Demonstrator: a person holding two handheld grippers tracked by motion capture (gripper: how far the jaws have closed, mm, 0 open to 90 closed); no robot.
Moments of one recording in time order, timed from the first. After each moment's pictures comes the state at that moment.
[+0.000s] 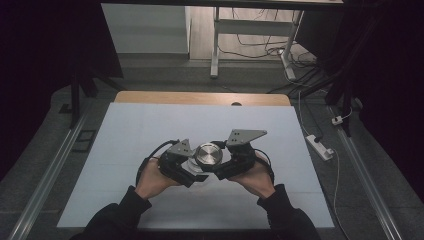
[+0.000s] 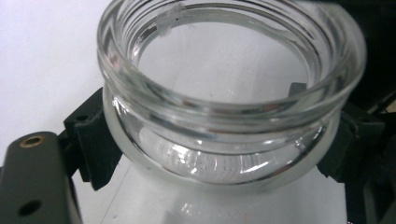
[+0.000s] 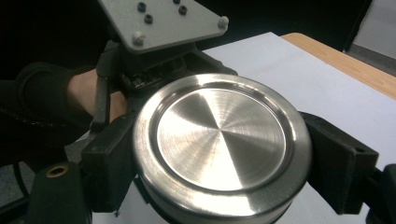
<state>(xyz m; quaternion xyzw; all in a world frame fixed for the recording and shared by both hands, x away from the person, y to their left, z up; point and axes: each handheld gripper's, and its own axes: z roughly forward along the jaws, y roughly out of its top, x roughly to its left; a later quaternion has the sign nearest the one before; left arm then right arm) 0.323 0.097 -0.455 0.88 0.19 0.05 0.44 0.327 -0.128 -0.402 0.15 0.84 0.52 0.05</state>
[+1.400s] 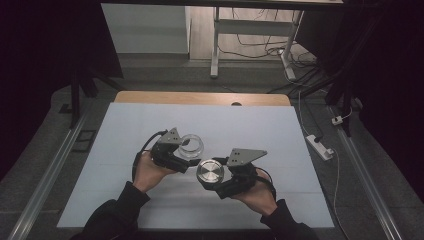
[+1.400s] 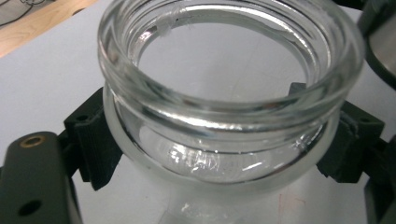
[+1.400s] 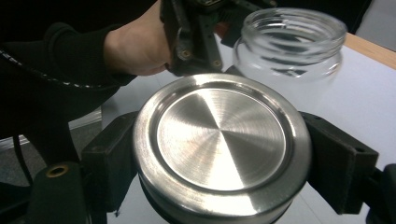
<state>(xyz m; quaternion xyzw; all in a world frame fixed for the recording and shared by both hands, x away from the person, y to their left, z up) 0.344 0.122 -0.458 0.85 0.25 0.11 0.45 0.294 -0.135 -0.431 0.14 0.85 0.51 0.06</state>
